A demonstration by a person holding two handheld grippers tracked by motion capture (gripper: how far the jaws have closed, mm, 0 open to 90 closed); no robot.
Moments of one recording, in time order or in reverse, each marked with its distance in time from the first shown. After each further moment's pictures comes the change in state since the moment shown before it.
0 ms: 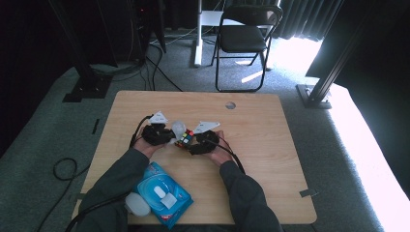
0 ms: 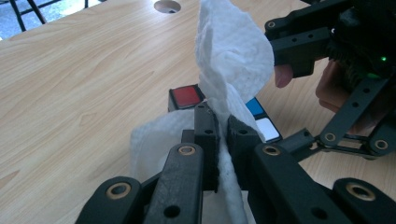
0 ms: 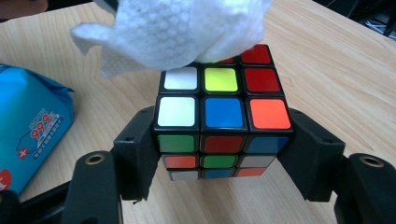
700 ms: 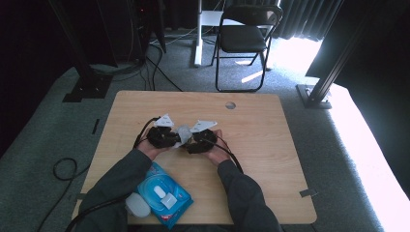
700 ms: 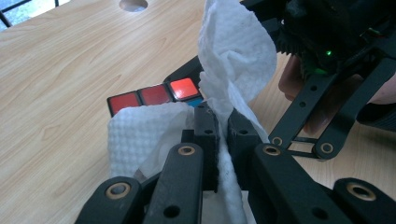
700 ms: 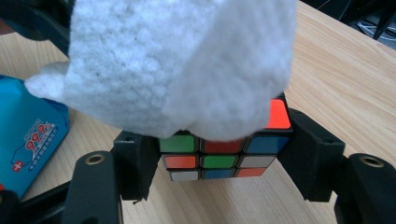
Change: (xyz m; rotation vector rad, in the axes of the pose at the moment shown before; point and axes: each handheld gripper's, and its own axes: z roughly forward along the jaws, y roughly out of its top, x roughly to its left) left arm -0.017 0.007 0.005 0.030 -0.075 0.070; right arm 0.005 0.008 0.003 0.004 -0.022 -0.001
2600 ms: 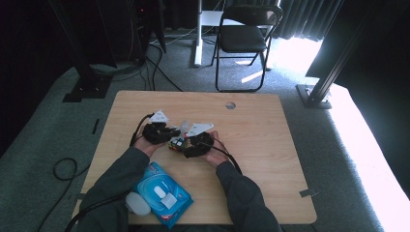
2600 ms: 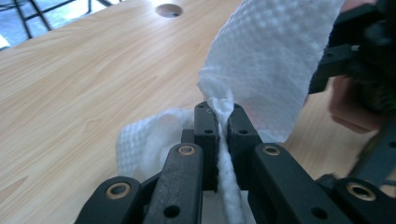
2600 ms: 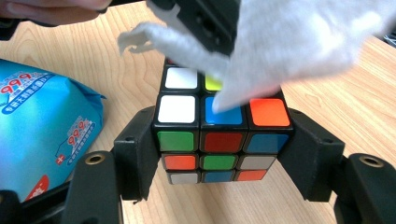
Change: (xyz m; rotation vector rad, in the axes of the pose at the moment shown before) left arm 0.021 -0.007 -0.010 -0.042 0.106 -0.079; right arm 0.014 0.004 -0.001 -0.012 0.075 -0.058
